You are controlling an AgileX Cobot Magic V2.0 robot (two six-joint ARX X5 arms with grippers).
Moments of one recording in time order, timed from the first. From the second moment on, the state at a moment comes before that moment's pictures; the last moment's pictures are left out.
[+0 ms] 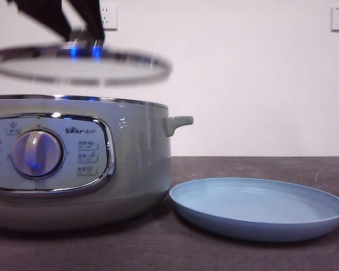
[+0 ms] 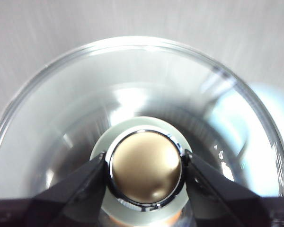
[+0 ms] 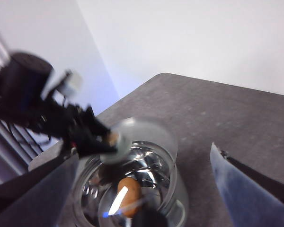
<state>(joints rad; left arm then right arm) -0.49 1.35 1.42 -0.83 0.03 -0.03 0.19 1.03 1.34 -0.56 -0.73 0.05</state>
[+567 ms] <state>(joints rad) -0.49 0.92 1.57 -0.87 -0.05 -0.01 0.48 1.17 1.35 -0.47 -0.57 0.06</state>
